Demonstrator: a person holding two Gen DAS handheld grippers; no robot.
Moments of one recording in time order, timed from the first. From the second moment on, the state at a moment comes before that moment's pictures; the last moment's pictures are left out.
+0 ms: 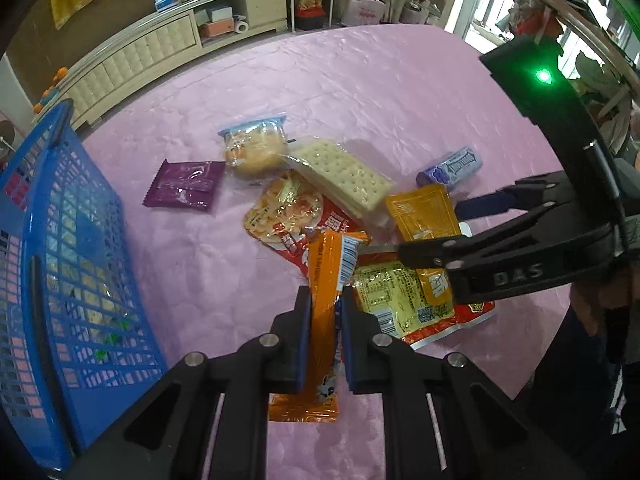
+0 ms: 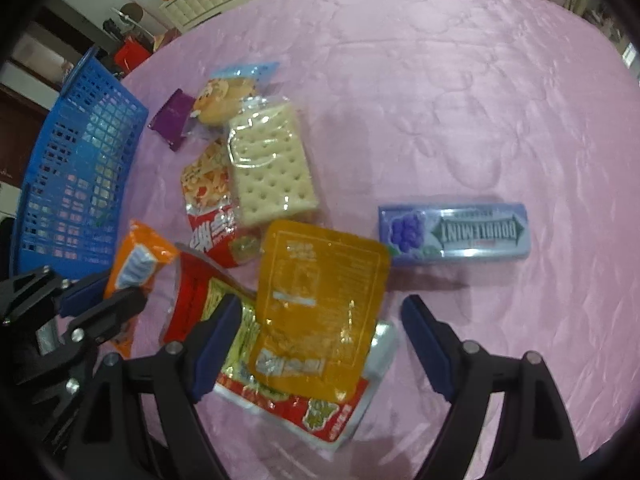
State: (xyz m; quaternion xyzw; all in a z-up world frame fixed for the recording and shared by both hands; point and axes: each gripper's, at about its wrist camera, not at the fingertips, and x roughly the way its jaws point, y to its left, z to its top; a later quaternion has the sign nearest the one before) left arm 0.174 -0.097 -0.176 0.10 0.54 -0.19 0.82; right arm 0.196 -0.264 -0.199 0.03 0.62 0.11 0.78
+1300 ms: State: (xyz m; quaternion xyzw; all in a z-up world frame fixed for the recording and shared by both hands) left arm 0.148 -0.066 -0.052 0.05 0.45 -0.18 0.87; right arm 0.148 -0.241 -0.051 0.01 0.49 0.20 0.85
